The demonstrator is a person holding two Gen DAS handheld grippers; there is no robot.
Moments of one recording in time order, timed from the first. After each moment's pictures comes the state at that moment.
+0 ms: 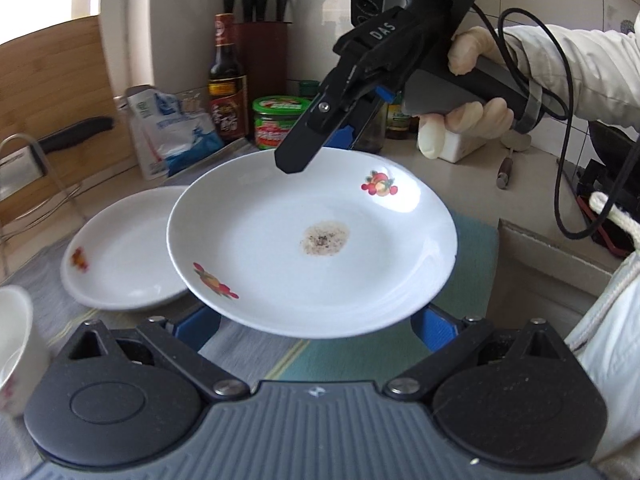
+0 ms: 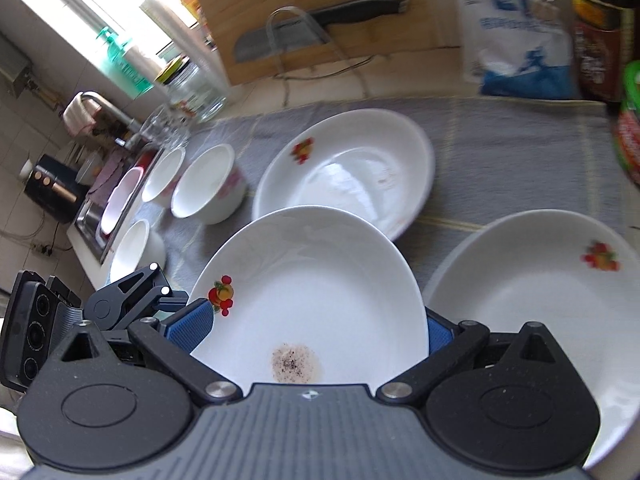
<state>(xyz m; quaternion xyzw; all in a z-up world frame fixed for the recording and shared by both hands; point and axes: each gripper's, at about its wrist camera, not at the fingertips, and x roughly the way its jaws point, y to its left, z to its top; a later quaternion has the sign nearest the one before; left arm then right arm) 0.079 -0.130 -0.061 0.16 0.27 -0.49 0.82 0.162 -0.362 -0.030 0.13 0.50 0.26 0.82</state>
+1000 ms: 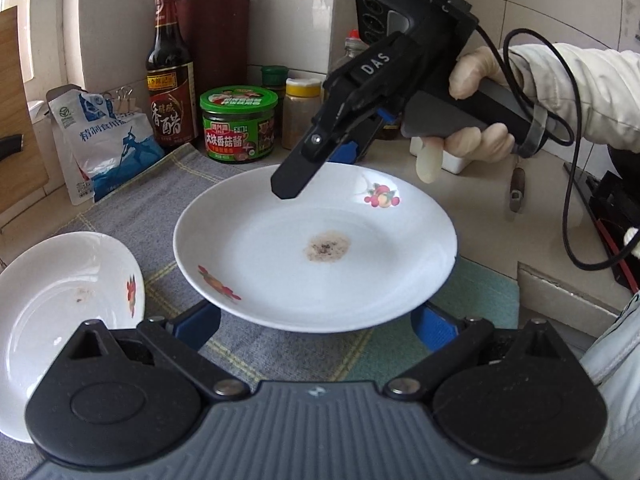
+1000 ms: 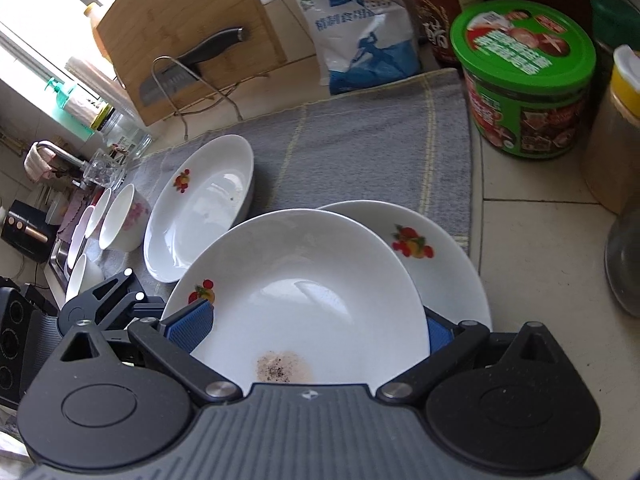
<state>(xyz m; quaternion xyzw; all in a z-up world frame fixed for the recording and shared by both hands) 0.120 -0.235 -0.074 0.16 0.30 -0.50 0.79 0.181 -0.480 -0.068 0.17 0.51 0.21 0.82</state>
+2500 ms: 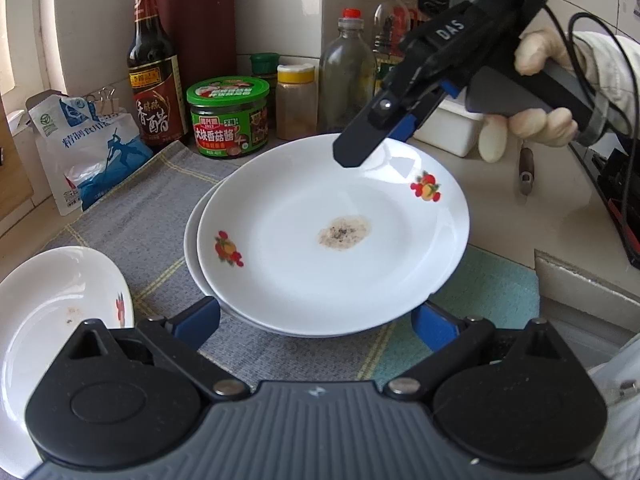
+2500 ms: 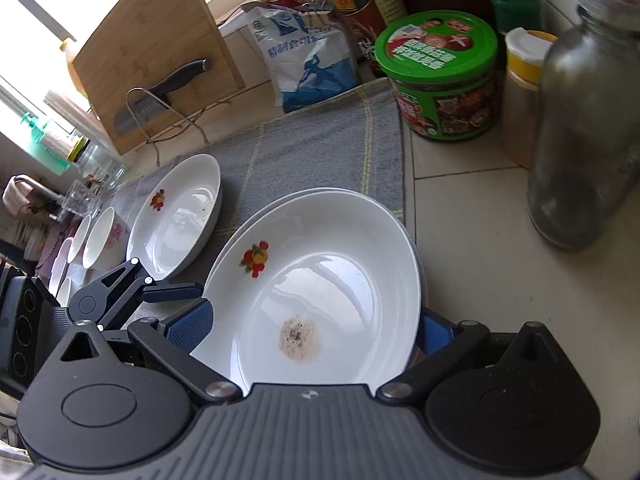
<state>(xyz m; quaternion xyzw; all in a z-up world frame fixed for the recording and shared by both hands) 0.136 -0.249 -0.083 0.20 0.30 -0.51 0.78 0.134 -0.500 -0.056 0.19 0.48 0.13 0.84</state>
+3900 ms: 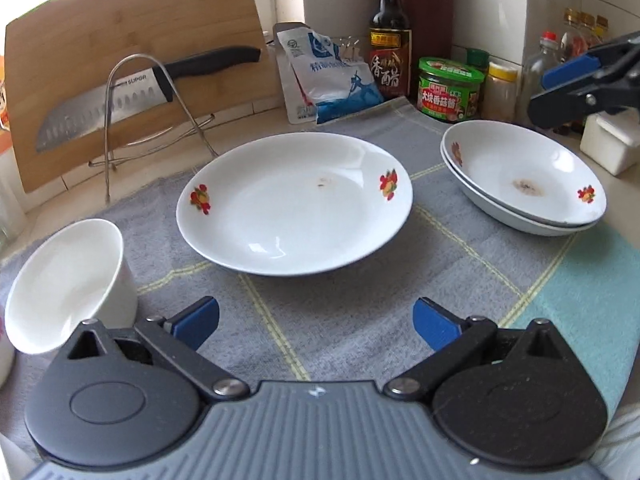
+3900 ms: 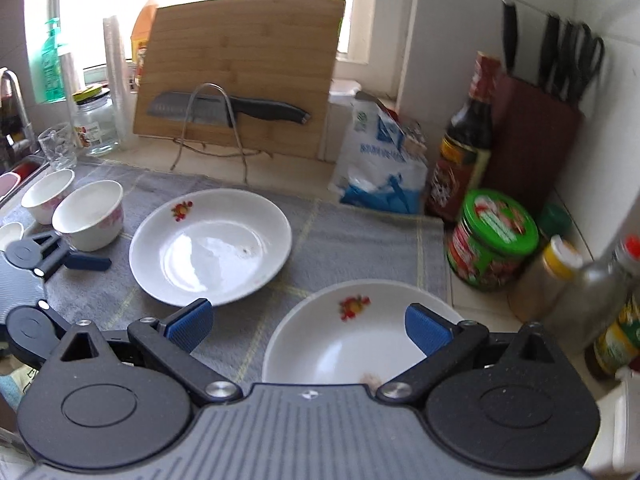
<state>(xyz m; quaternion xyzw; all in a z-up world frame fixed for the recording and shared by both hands) 0.144 -0.126 -0.085 0.14 0.33 -0.27 0.89 0.096 -0.335 -0.008 -0.07 0.34 0.07 0.93</state>
